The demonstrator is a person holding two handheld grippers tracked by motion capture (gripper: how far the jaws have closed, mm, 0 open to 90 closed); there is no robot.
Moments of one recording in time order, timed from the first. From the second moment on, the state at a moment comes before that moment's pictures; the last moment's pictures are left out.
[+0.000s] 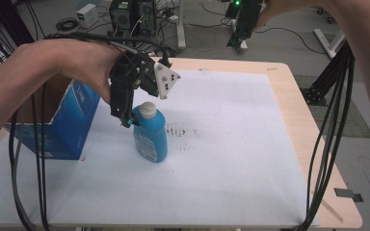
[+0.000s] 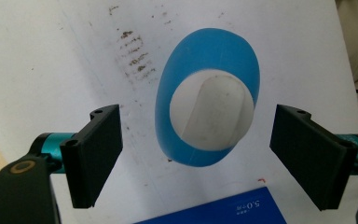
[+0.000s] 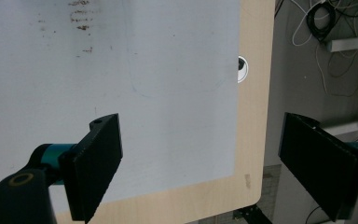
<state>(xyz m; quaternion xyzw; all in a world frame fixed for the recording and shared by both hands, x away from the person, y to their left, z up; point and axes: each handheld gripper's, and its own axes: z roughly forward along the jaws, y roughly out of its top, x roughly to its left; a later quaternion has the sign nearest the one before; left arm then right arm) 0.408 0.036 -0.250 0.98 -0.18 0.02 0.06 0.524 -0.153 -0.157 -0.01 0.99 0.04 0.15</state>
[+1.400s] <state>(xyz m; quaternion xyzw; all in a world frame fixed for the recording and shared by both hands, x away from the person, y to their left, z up) 0.407 0.022 -0.280 0.98 -0.20 0.01 0.03 0.522 -0.152 -0.162 -0.01 0.99 0.04 0.14</state>
